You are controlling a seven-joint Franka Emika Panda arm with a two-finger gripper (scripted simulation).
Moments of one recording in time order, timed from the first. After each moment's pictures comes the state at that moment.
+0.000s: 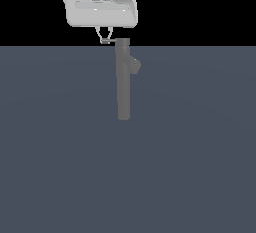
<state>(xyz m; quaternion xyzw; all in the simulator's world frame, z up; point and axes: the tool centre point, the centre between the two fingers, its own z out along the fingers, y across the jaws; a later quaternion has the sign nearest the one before) 0.051 0.072 0.301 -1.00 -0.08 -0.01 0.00</state>
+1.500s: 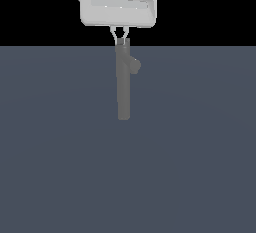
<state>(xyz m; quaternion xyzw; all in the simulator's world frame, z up) 0.015 0.024 0.299 -0.99 -0.11 0.00 0.01</state>
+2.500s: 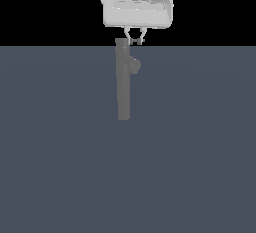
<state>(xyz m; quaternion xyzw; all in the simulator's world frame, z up) 0.041 -0.028 0.299 -1.00 -0.09 0.02 0.00</state>
